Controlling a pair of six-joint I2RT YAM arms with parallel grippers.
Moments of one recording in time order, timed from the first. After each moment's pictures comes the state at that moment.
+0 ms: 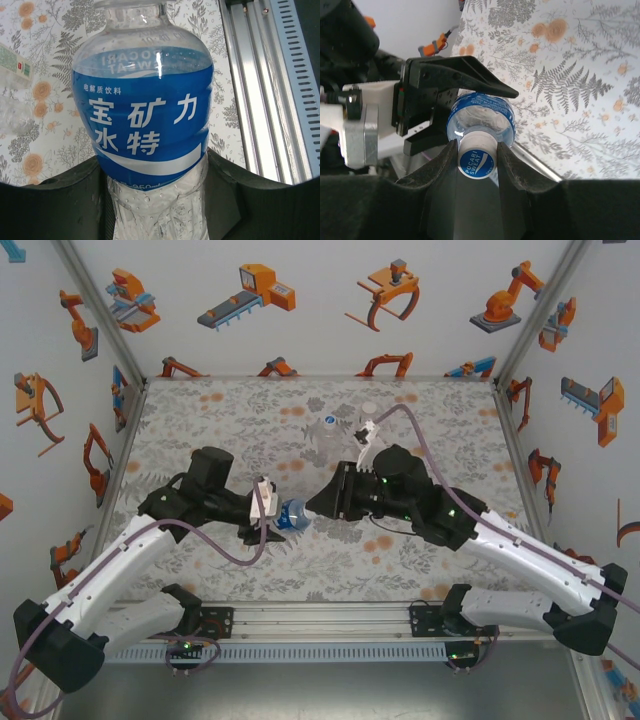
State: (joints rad) left arm -0.62 1.00 0.89 -0.67 0.83 0.83; right arm 1.00 1.08 1.12 -0.46 -0.06 0.96
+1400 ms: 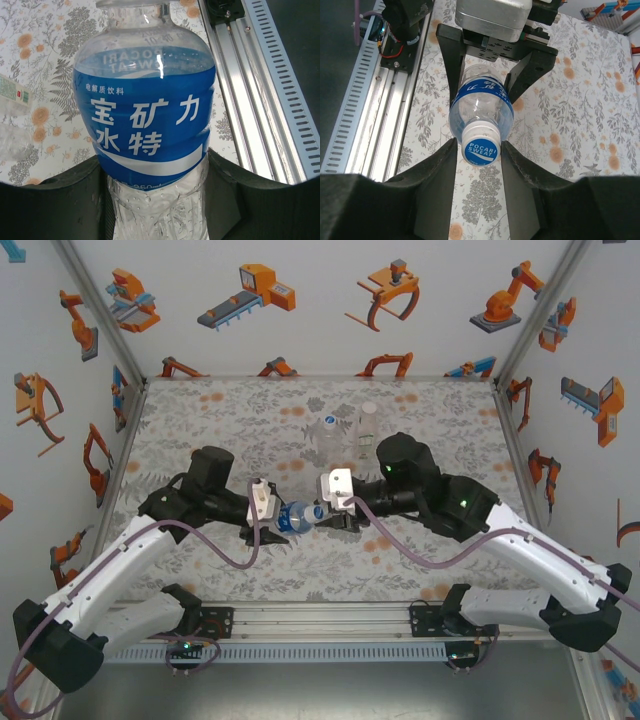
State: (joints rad) left arm -0.63 1.00 0.89 -0.64 0.92 0.85; right arm 1.00 1.11 1.28 -0.61 -0.54 -0.59
